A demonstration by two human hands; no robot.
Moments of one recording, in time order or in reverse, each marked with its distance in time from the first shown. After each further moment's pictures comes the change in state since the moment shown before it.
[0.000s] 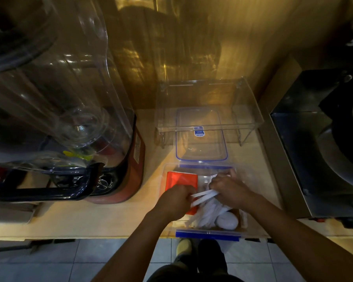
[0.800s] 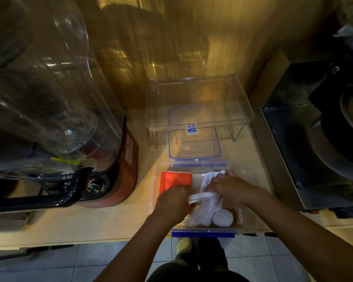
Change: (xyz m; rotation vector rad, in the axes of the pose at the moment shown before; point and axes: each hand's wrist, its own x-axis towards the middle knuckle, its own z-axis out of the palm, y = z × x) left_hand -0.003 0.017 0.008 0.196 0.081 -0.004; right_hand -0.017 0.003 -0.020 0.059 -0.226 -0.049
